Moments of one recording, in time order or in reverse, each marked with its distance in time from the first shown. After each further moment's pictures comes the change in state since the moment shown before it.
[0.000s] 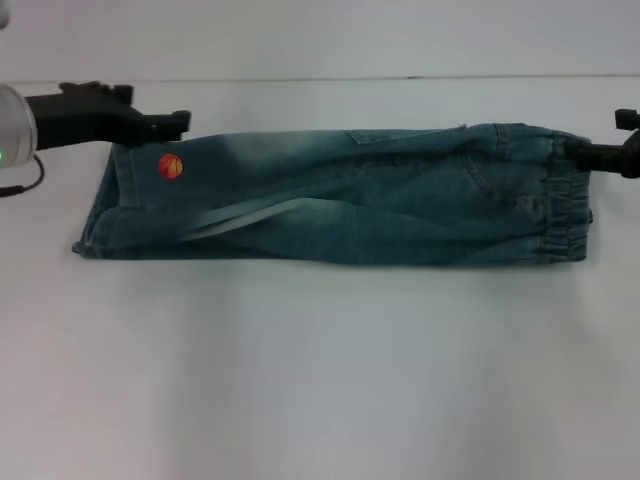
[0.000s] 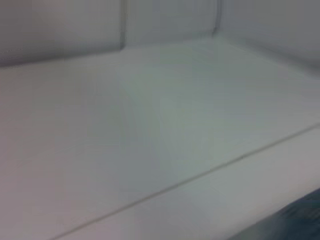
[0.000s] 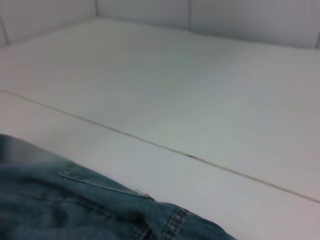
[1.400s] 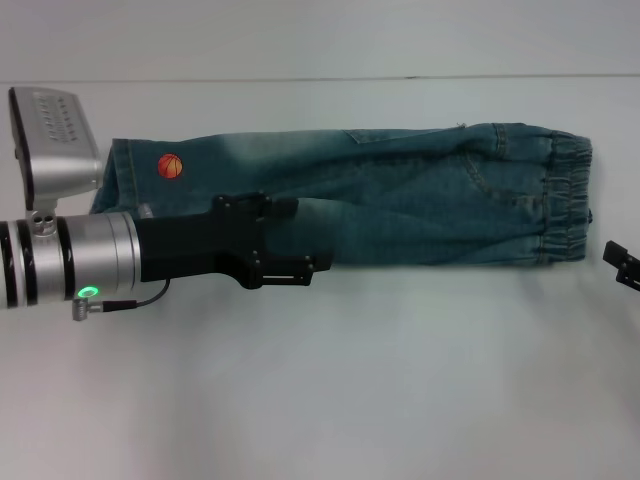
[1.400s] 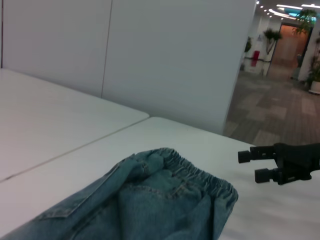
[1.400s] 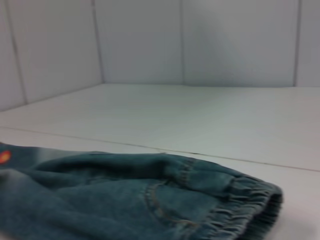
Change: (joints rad) left arm 0.027 0.012 0.111 -0.393 -0.369 0.282 0.542; right arm -0.234 0.000 0.257 0.416 0.382 -0.194 -0.710
